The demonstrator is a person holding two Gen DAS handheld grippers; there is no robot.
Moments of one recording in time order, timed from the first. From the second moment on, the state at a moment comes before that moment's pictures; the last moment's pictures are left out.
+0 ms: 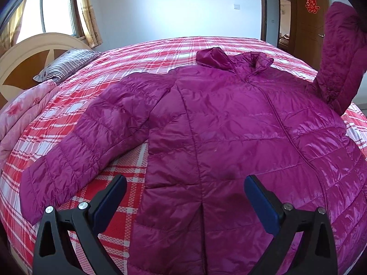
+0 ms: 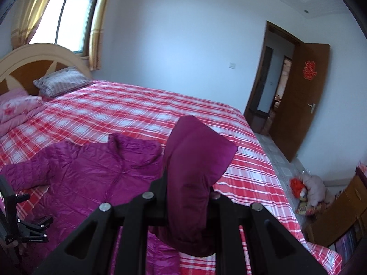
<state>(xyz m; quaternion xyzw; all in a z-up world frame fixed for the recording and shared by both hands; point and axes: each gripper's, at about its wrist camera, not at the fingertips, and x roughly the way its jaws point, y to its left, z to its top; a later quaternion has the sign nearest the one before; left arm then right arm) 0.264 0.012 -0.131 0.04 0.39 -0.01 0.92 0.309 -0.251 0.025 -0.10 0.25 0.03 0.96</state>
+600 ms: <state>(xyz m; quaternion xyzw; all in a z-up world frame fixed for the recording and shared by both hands) 0.278 0.054 -0.135 0.03 0.40 0.03 0.92 0.356 -0.133 -0.084 -0.11 0.35 0.14 0.92</state>
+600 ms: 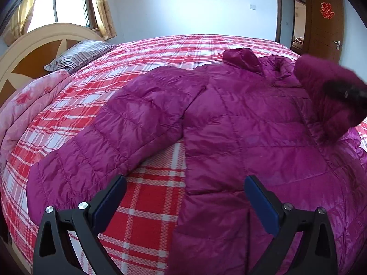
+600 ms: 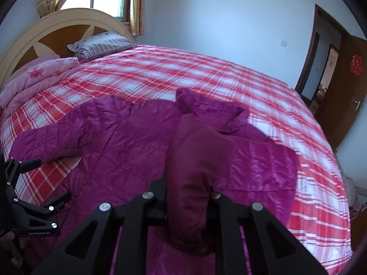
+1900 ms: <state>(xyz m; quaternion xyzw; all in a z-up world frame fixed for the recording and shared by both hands) 0.381 -0.070 -0.160 0.11 0.40 -0.01 0.91 0.438 -0.300 -0.161 0.04 0.41 0.01 0.91</state>
